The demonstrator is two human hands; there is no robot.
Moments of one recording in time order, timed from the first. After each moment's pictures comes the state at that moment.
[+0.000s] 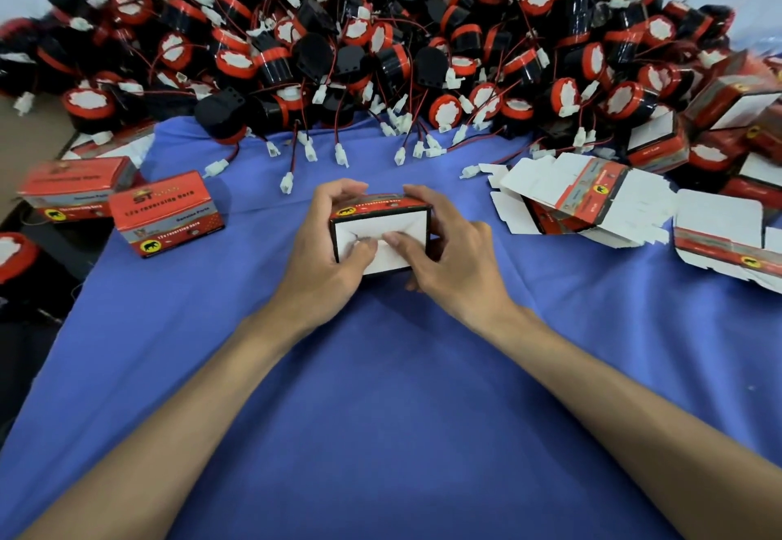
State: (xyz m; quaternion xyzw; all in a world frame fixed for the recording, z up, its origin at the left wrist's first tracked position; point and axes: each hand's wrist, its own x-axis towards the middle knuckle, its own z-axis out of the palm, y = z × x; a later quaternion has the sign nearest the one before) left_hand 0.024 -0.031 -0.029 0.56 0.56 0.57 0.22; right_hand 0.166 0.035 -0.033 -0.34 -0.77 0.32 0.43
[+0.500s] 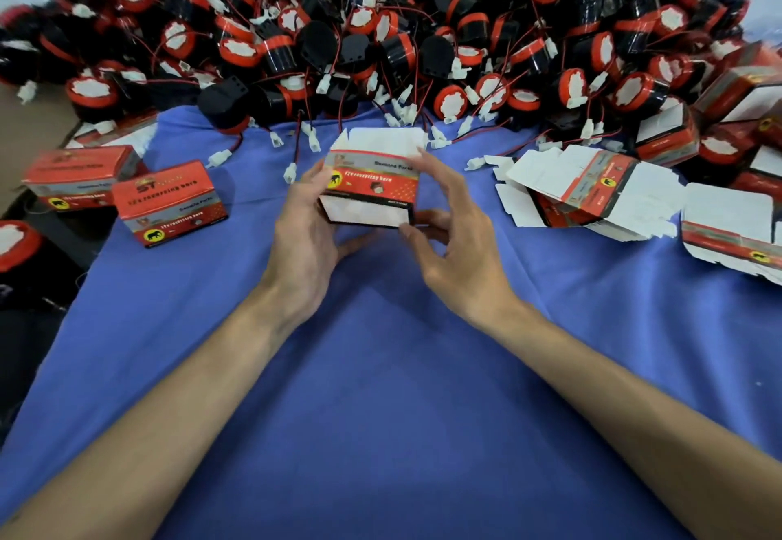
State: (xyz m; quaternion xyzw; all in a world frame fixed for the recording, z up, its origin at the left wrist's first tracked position) left_hand 0.021 -0.024 -0.017 0.35 0.45 0.68 0.46; right_hand 0.164 0.033 -0.028 -0.23 -0.79 0.33 0.47
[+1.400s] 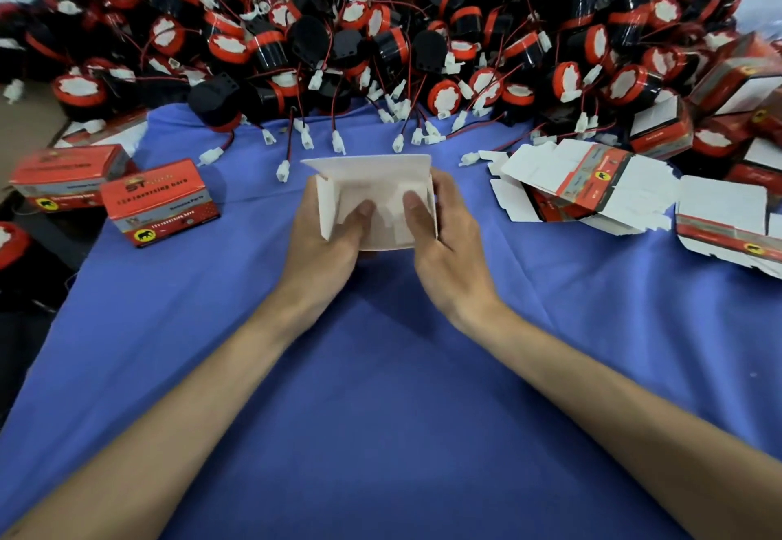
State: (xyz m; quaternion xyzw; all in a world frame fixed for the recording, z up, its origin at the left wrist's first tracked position) left_hand 0.034 -0.022 -0.028 0.45 0.60 0.61 0.24; right_hand 0.157 0.024 -0.031 -0.34 -0.71 0.41 0.46
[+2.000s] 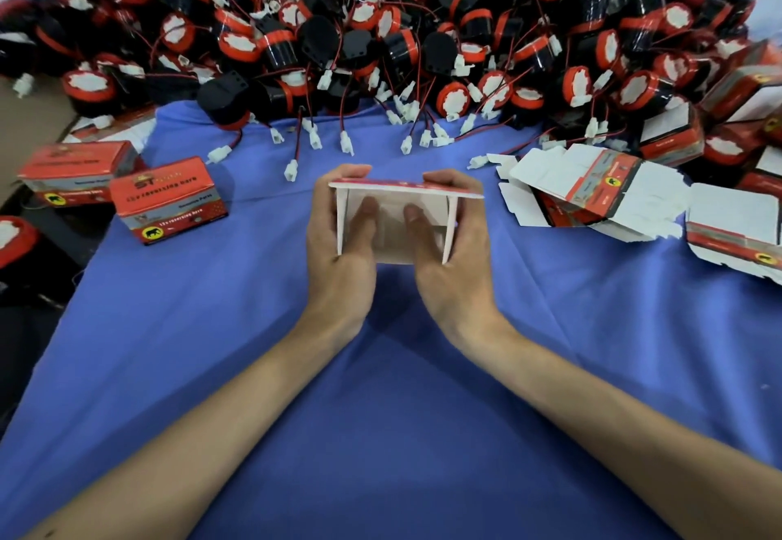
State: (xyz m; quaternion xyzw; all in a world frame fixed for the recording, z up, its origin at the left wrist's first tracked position) left_hand 0.058 -0.028 -0.028 0.43 0.52 0.72 0.17; right_hand 0.151 0.010 -0.029 -0.31 -0.66 0.42 0.54
